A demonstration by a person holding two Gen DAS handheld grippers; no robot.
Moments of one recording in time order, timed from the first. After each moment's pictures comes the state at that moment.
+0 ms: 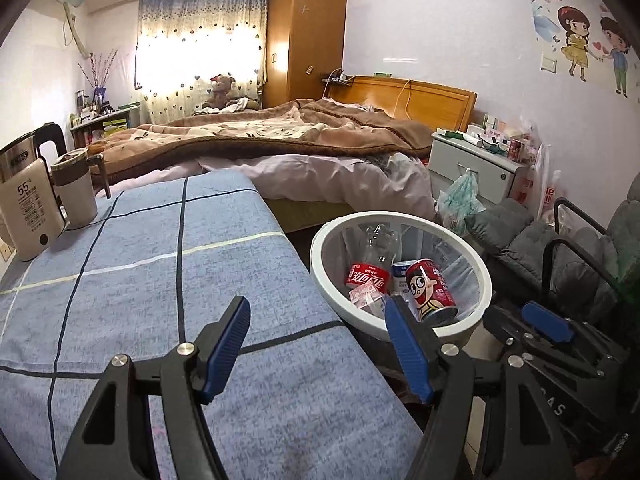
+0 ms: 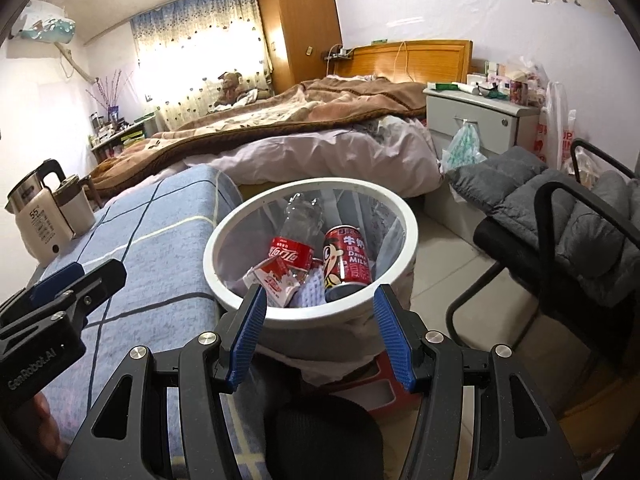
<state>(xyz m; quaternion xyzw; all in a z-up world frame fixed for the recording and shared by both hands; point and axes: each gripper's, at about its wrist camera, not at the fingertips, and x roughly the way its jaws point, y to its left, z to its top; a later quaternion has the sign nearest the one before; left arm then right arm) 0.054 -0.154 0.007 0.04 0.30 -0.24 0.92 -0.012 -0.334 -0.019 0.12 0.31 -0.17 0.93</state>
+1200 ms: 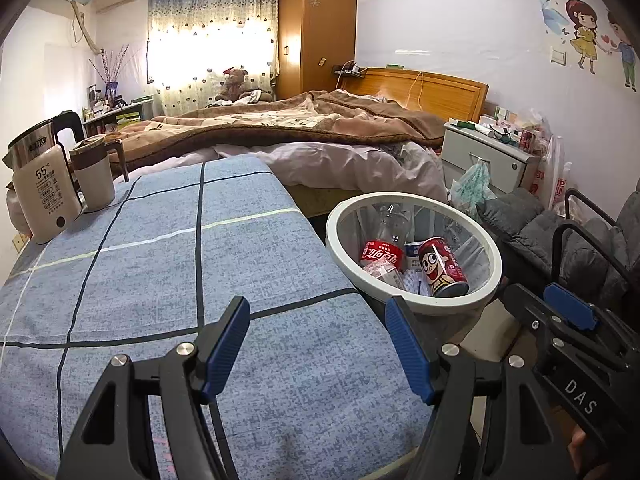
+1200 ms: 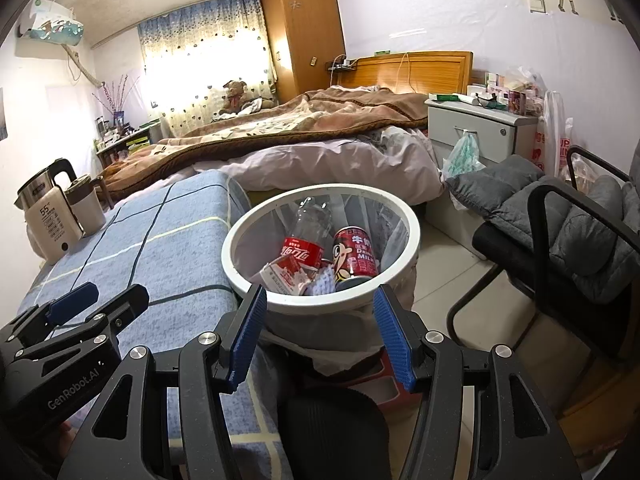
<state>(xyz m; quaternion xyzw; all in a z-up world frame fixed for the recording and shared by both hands) 0.035 -0.143 -0.001 0.05 0.31 -0.22 0.93 -0.032 -0.315 -0.014 0.11 0.29 -0.17 0.94</state>
